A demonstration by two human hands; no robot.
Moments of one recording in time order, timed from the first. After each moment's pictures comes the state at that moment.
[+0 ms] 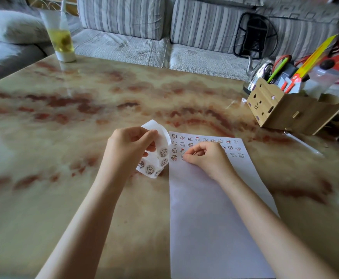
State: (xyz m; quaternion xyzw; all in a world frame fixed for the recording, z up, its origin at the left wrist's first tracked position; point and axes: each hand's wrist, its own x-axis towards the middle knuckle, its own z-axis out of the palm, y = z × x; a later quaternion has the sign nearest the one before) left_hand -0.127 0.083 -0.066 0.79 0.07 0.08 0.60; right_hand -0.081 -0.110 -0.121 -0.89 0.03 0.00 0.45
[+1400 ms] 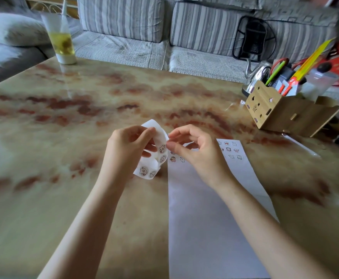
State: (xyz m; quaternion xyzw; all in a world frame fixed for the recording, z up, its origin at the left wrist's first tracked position) left_hand -0.123 0.081 -0.070 0.76 0.07 0.11 0.64; right_hand -0.116 -0.079 -0.073 -0.80 -0.16 -0.06 0.58
